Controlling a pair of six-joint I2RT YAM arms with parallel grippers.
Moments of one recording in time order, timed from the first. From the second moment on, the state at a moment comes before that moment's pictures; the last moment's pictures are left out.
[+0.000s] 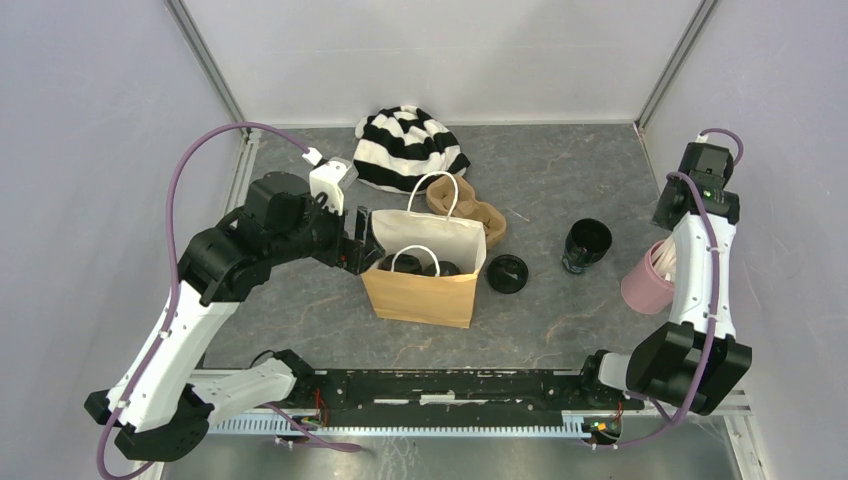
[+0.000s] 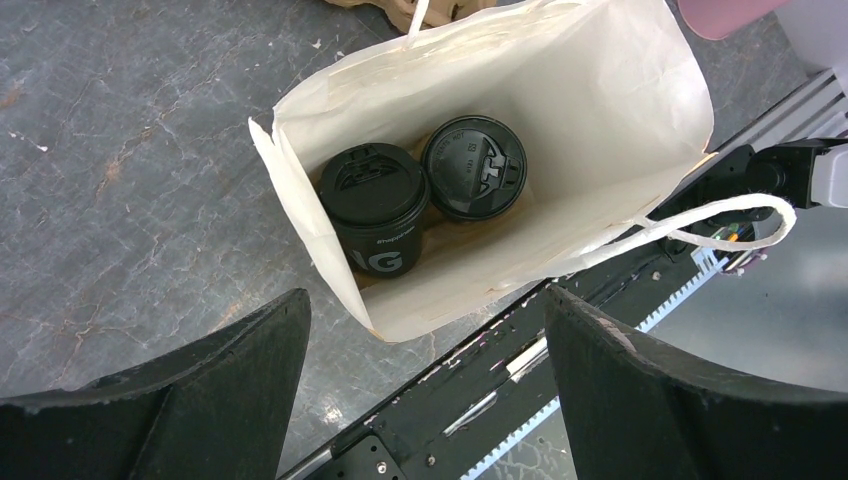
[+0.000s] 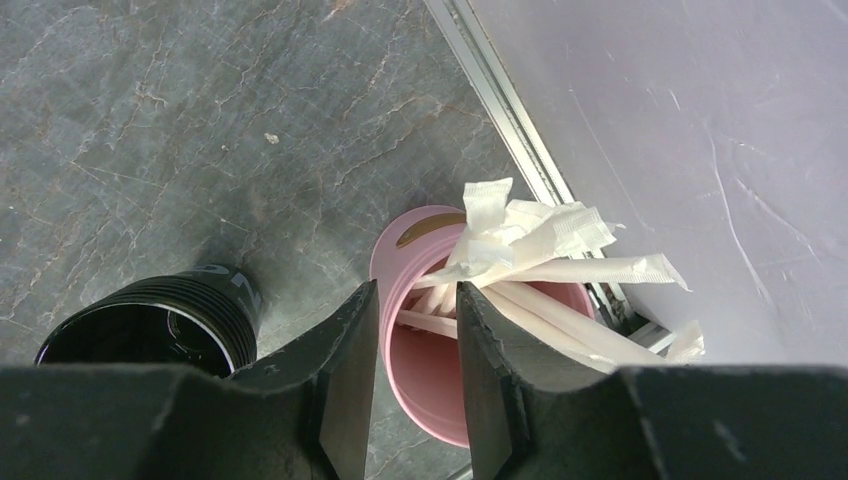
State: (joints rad) left arm -0.64 1.00 1.48 -1.10 0.10 -0.24; right arm -0.36 1.30 1.28 -0.85 0.26 0.07
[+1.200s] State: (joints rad) left arm -0.66 1.01 1.48 -1.10 0.08 -0.23; right arm -0.38 1.31 1.23 -0.82 0.32 0.07
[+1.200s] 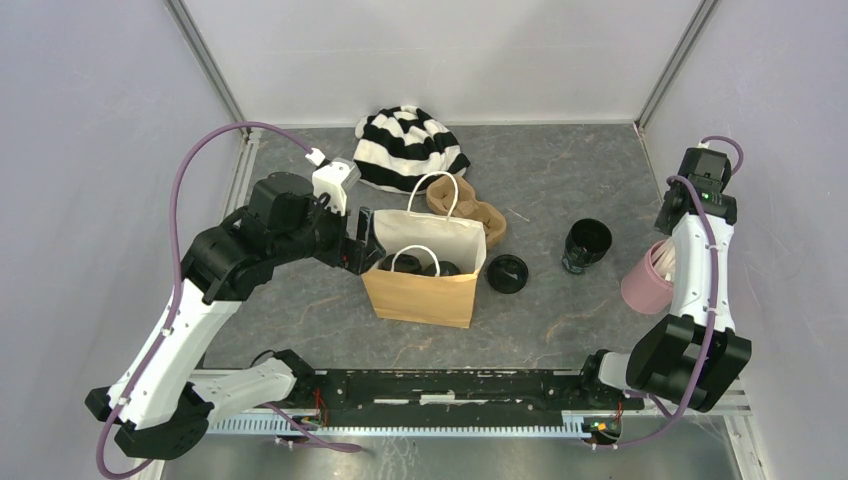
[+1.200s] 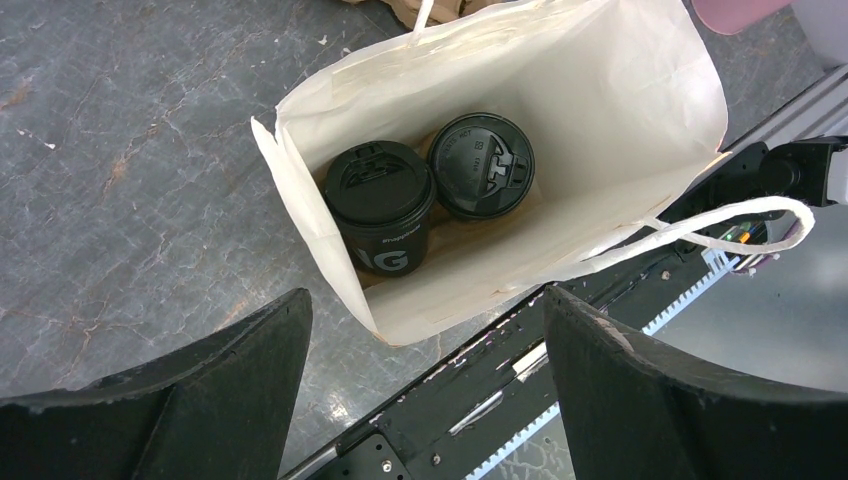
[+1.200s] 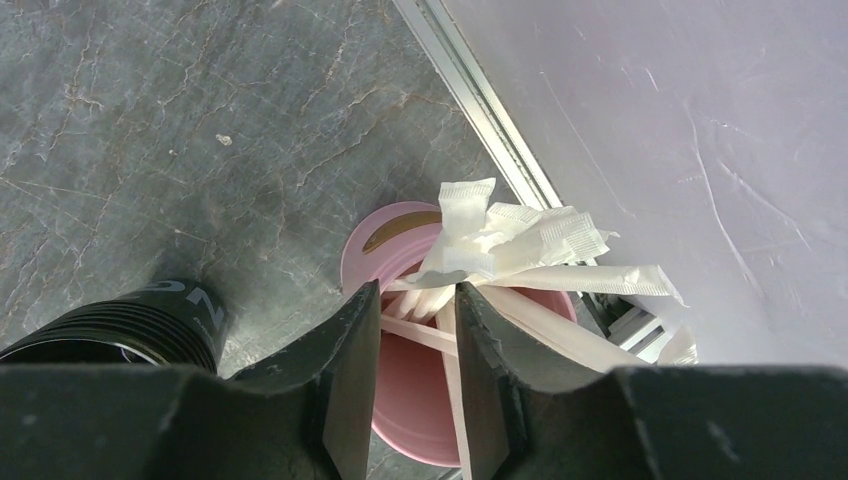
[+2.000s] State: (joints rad) left arm -0.66 1.01 1.48 -1.10 0.08 -0.23; right arm -0.38 1.32 1.23 -0.79 0.31 0.07
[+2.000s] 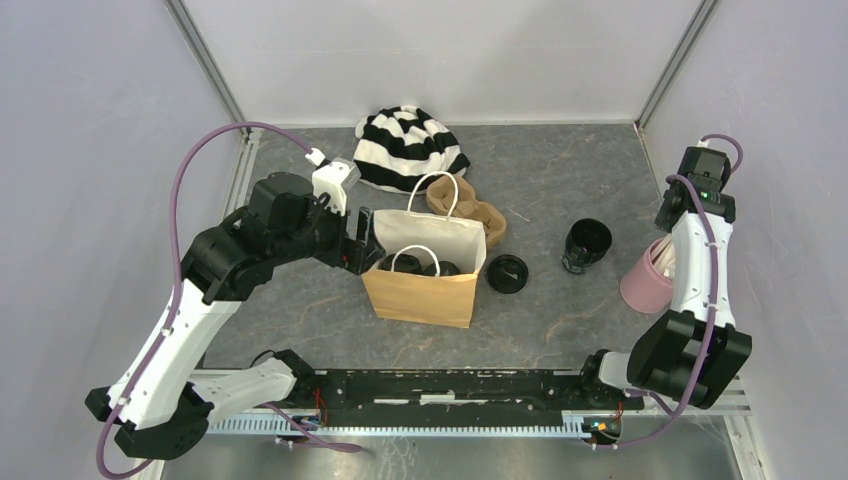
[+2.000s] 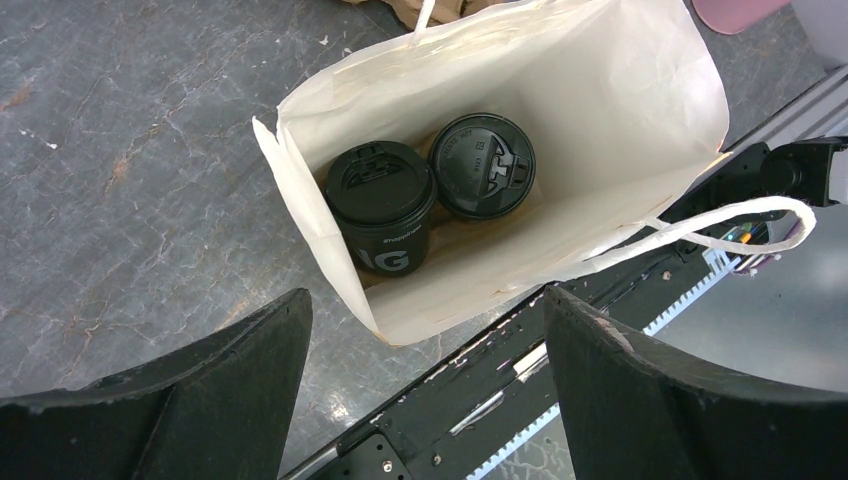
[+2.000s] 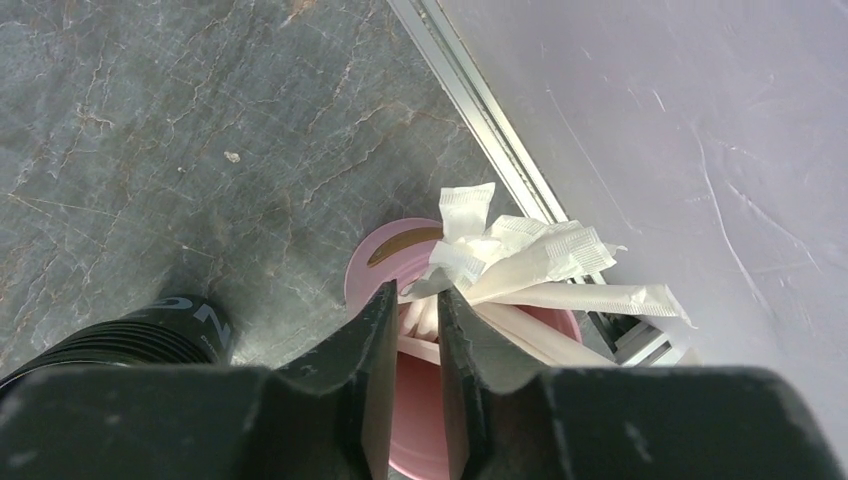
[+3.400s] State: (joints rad) left arm -0.66 0.99 1.47 -1.10 0.08 -0.23; right arm -0.38 1.11 1.18 -0.79 0.27 0.02
